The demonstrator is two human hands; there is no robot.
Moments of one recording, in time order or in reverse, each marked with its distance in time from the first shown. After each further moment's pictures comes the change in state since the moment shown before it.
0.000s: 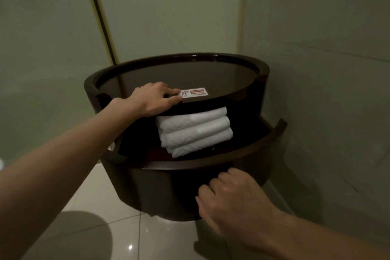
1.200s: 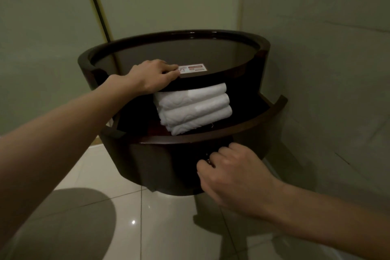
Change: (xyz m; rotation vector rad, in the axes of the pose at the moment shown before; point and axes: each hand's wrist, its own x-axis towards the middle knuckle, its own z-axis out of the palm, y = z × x) left_hand -0.005 0.003 0.004 -0.009 0.020 -0.002; right_hand -0.005 -0.002 -0.011 0.036 -0.047 -0.012
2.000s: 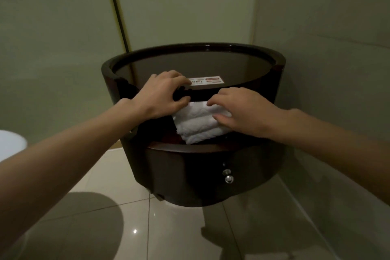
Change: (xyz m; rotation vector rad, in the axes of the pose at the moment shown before) left_hand -0.047 0.000 -0.003 0.024 0.243 0.249; right_hand 0.095 0.092 -0.002 0.258 -0.154 0.102
